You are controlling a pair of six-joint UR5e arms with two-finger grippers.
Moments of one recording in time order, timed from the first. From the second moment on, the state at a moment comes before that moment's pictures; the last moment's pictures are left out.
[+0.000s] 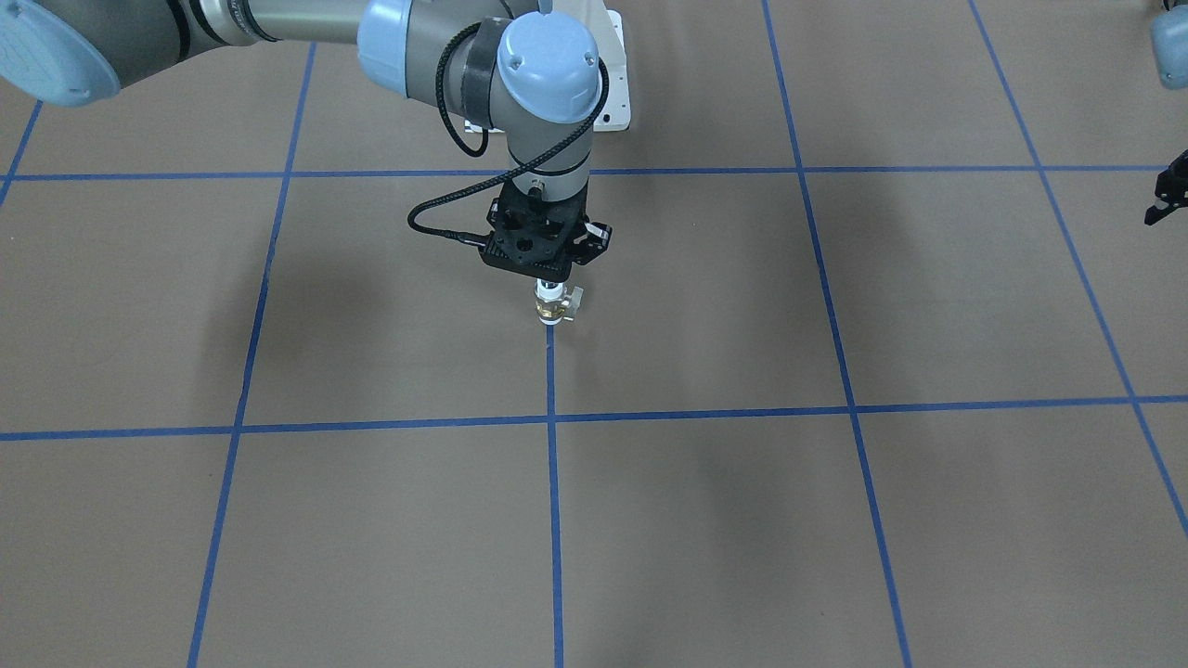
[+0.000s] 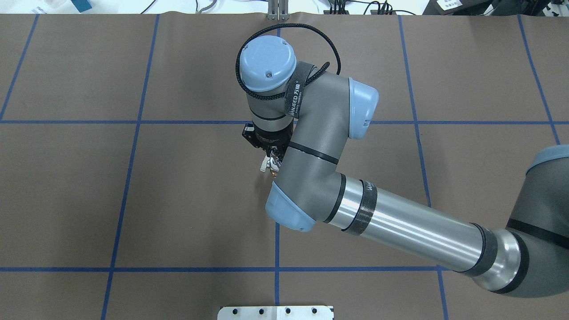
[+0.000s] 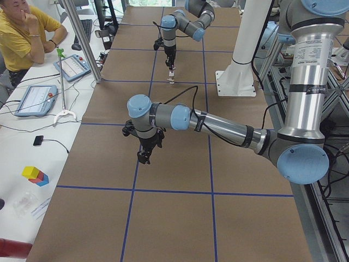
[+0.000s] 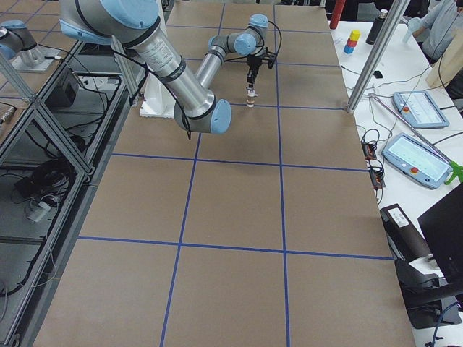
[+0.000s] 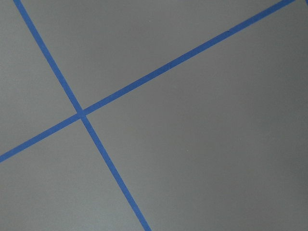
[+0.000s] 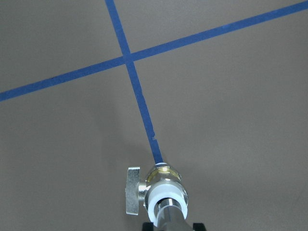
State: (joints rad) left arm -1.42 -1.60 -1.82 -1.36 -2.33 0.34; right arm 0.55 -0.62 1.52 -1.81 1.96 1.44
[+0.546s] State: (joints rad) left arm -1.42 -1.60 -1.82 -1.36 -2.33 0.34; right arm 0.55 -0.63 1.52 -1.77 1.96 1.45
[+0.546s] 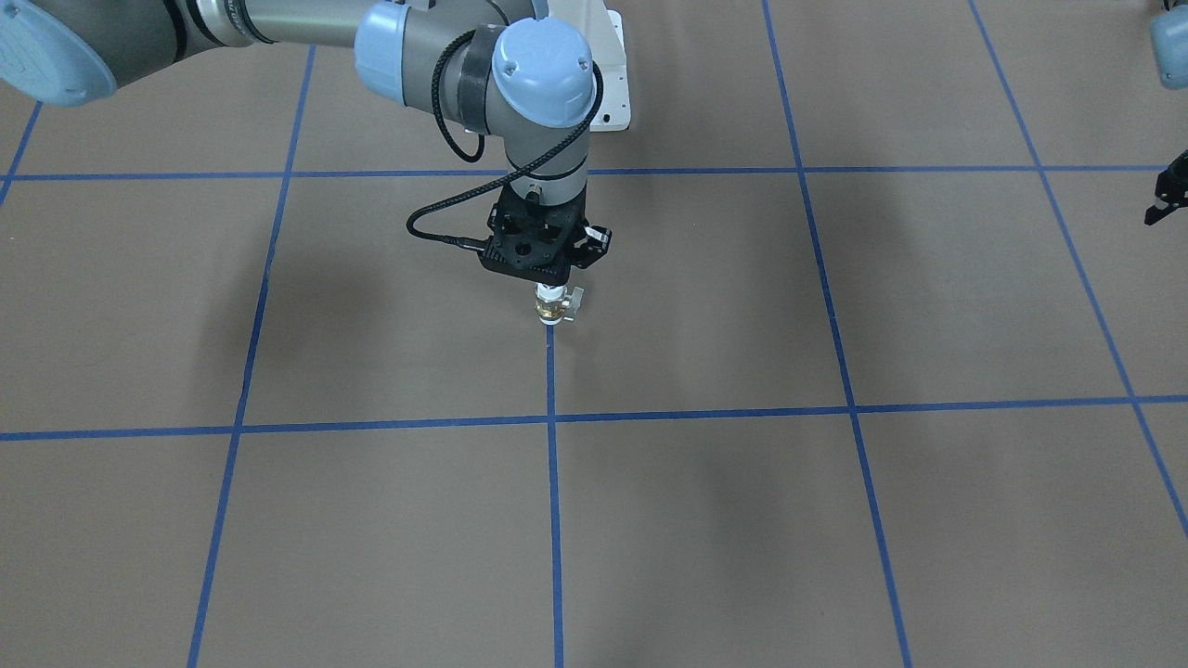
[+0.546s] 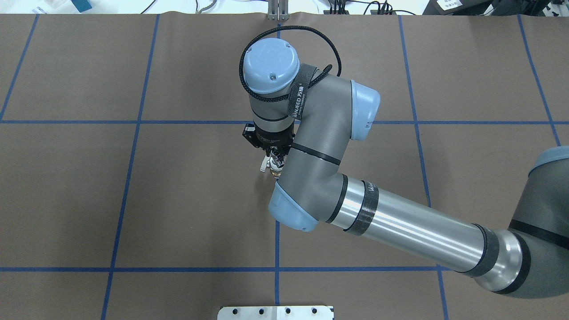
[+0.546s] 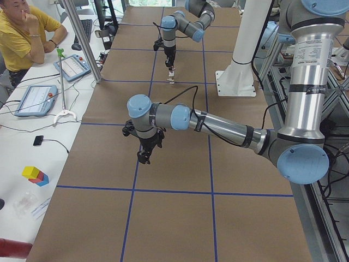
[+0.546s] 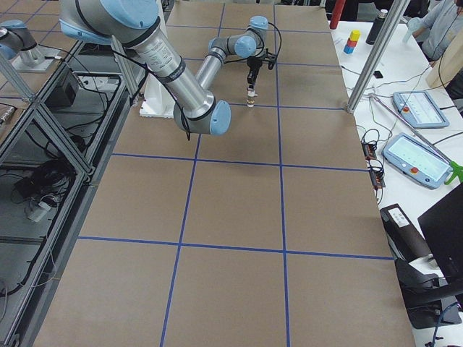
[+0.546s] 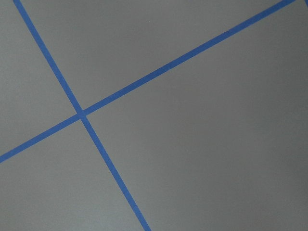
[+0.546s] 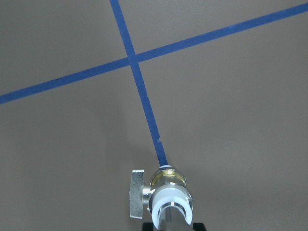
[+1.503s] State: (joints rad) left arm -1.42 -1.60 -1.82 -1.36 -2.33 0.34; right arm 0.56 -0.65 1.52 -1.74 1.96 1.44
